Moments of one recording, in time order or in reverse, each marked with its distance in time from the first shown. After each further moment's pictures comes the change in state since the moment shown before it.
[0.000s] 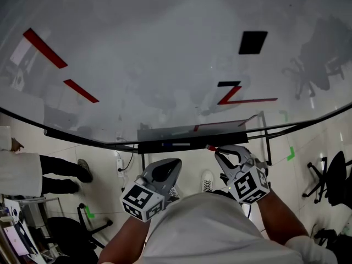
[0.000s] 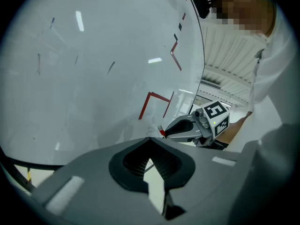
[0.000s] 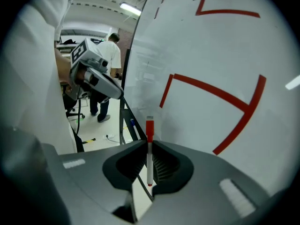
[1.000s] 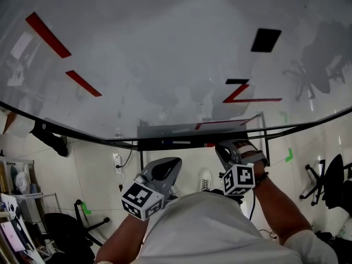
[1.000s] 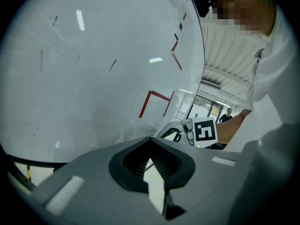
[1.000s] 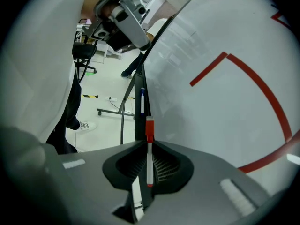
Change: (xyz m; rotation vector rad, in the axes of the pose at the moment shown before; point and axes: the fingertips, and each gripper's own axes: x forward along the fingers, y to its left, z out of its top) left arm -0.002 0.001 -0.005 -0.009 0.005 0.000; right arm 0.045 0.004 -0.048 -0.492 0.235 -0.017
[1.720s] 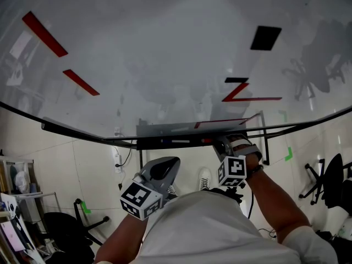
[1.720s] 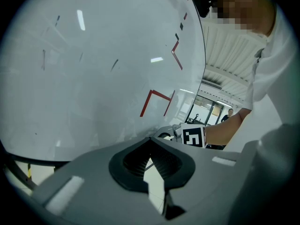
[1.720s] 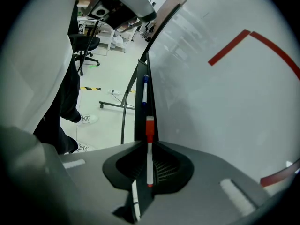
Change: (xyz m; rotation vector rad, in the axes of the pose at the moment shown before) left arm -0.001 0.002 -0.002 -0.005 0.004 0.008; right arm 0.038 0.007 -0.014 -0.045 0.065 0.039
